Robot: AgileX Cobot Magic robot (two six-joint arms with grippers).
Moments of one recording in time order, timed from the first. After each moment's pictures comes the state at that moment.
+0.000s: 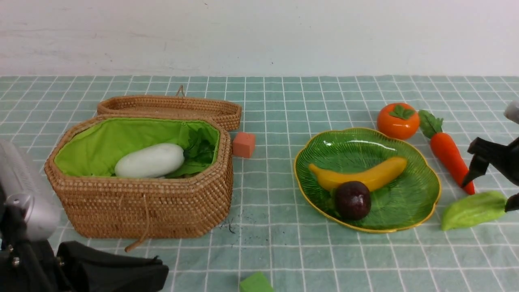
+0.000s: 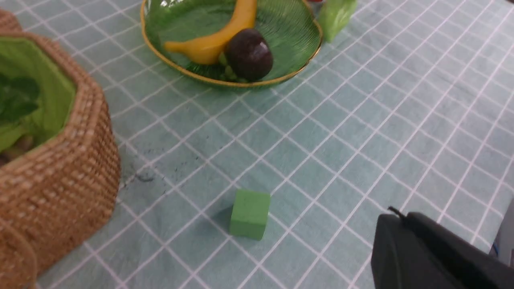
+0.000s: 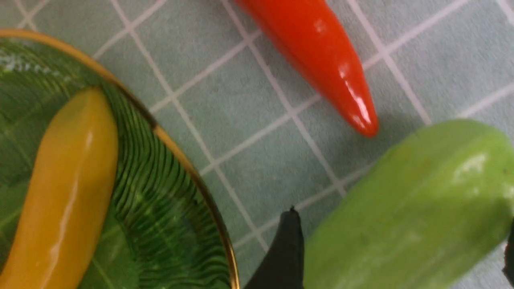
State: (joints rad) right arm -0.20 1.87 -1.30 0.25 0.77 0.27; left arm -0.66 0.67 -0.64 -0.40 0.55 0.30
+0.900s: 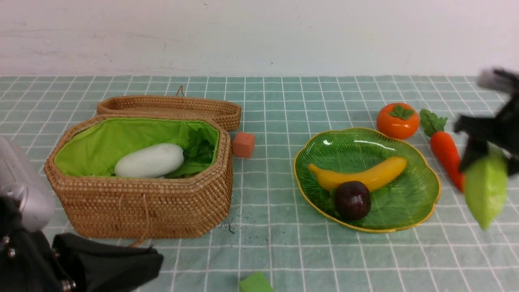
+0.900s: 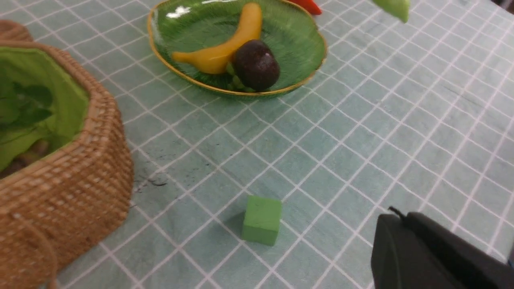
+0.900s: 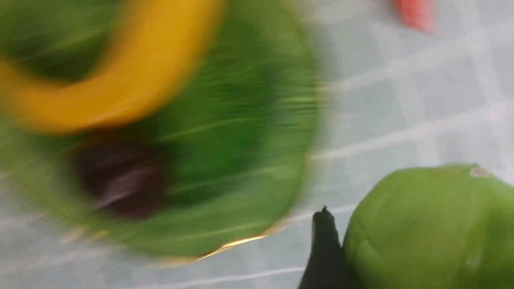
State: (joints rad) right arm 0.05 1.65 -1.46 0.20 1.08 0.12; left arm -0.66 0.67 -0.64 -0.26 0.52 0.15
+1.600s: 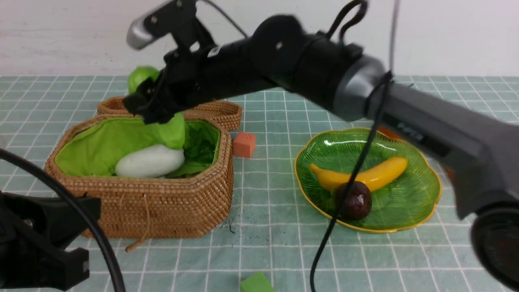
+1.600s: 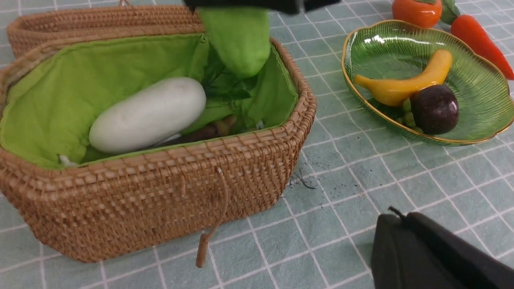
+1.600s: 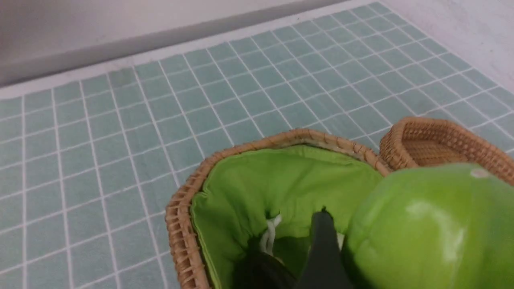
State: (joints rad) right arm 0.68 2.22 -2.13 0.81 0.55 -0.90; left arm -0.66 0.67 -0.64 0.34 0.52 -0.54
